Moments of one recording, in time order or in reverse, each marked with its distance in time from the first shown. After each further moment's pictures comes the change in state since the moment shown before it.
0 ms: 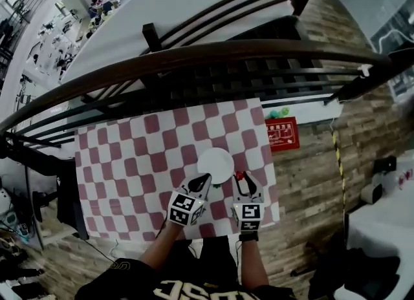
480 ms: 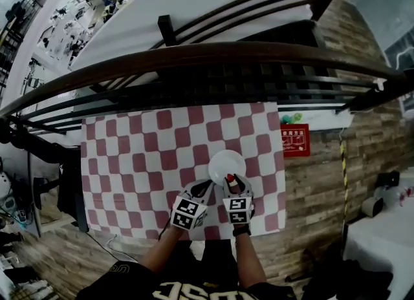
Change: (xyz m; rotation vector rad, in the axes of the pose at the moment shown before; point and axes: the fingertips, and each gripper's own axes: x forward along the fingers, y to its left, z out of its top) left arm -0.016 0.030 -0.040 -0.042 0.060 0.063; right arm 0.072 0.060 -0.076 -0.081 0.216 0.111
